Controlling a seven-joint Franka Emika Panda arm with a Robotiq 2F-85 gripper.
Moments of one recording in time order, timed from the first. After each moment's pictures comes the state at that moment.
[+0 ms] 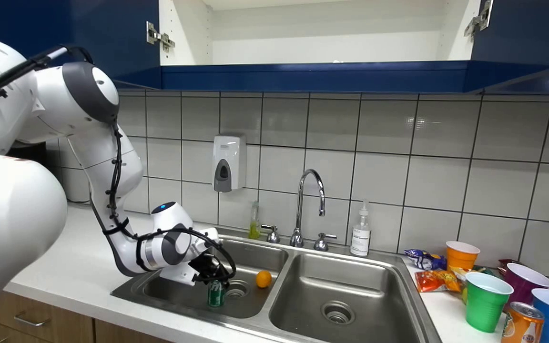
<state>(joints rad) 0.71 0.99 -0.51 -2.10 0.29 3.29 0.32</state>
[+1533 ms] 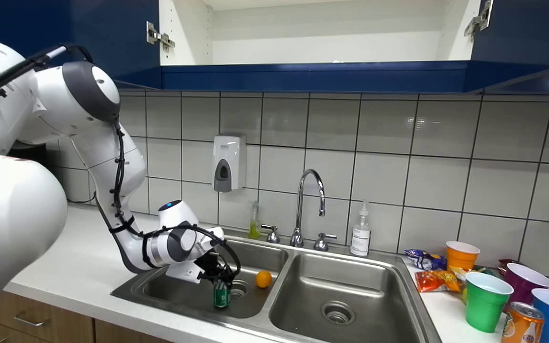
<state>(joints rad) 0.71 0.99 -0.54 -2.08 0.29 3.23 0.32</state>
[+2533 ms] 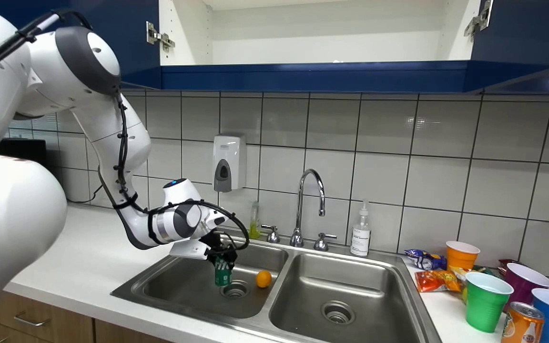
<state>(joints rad) 0.69 0.82 -0.57 -2.13 0.18 3.17 0.25</state>
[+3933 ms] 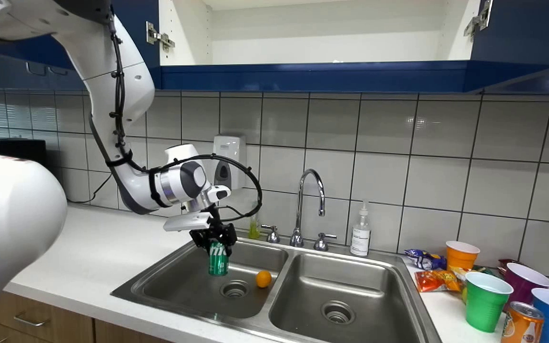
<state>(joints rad) 0.71 0.42 -0.66 -2.36 -0.20 2.91 0.27</state>
